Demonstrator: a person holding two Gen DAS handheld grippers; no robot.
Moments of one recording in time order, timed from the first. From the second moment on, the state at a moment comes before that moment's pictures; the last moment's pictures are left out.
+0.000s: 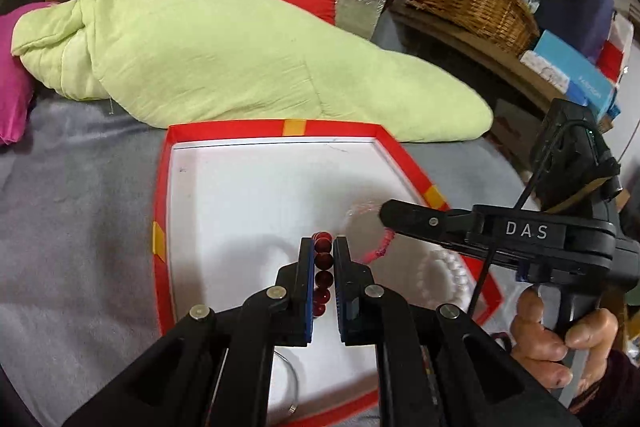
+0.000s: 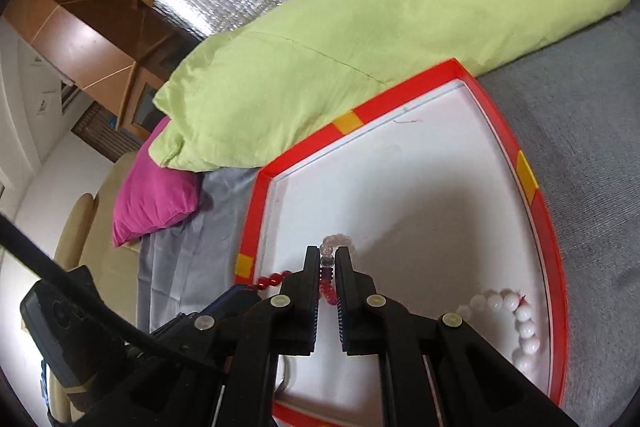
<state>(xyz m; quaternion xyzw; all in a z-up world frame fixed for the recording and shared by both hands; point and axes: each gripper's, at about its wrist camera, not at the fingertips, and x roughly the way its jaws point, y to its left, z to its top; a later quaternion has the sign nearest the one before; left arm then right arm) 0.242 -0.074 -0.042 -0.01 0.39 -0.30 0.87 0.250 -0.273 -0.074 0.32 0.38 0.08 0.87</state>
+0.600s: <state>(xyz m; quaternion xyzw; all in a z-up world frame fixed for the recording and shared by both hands) 0.210 -0.043 -0.021 0.00 0.36 -0.23 0.90 0.186 -0.324 -0.036 0.28 0.36 0.02 0.89</state>
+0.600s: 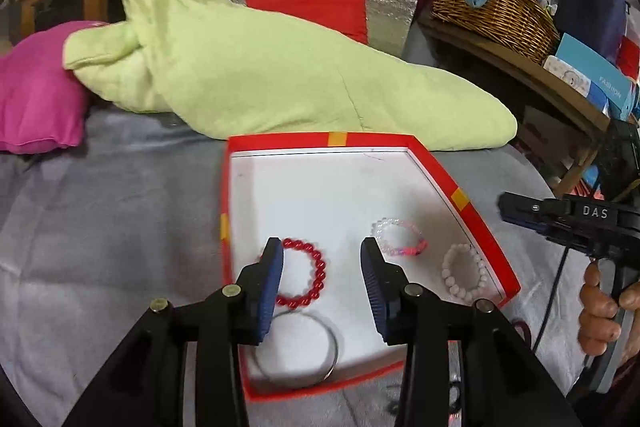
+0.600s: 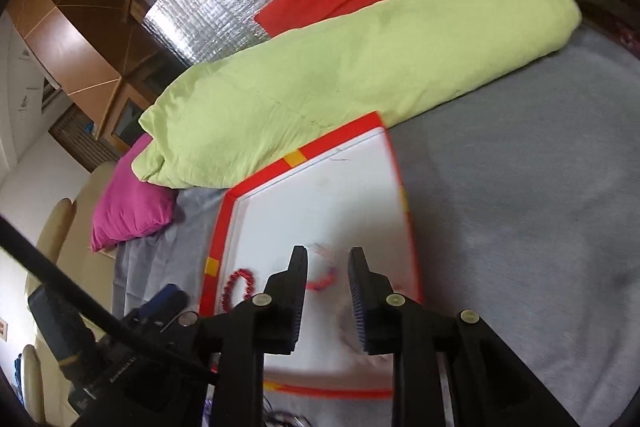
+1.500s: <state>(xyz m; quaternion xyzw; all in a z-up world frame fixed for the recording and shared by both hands) 0.084 0.002 -0.040 0.08 0.38 -0.19 0.90 0.070 -0.338 -0.052 0.29 0.42 -0.01 0.86</state>
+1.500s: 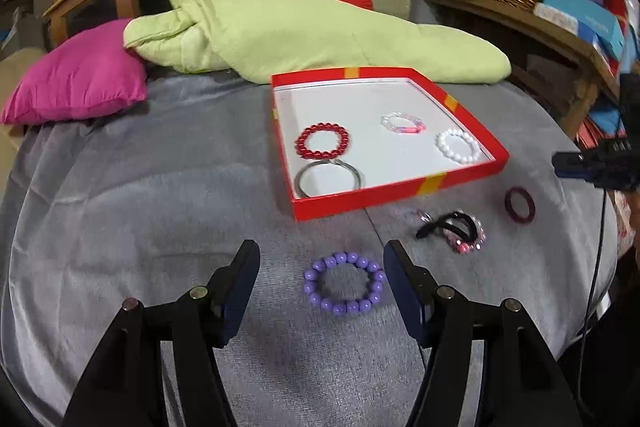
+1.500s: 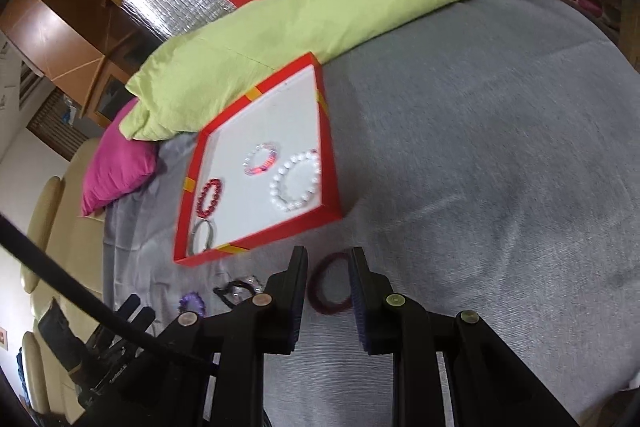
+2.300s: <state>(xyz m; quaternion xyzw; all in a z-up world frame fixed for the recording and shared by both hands) 0.099 -0.081 -0.062 0.10 0.40 -0.32 0.85 0.095 -0.329 -0.092 0.26 0.50 -0.01 0.83</state>
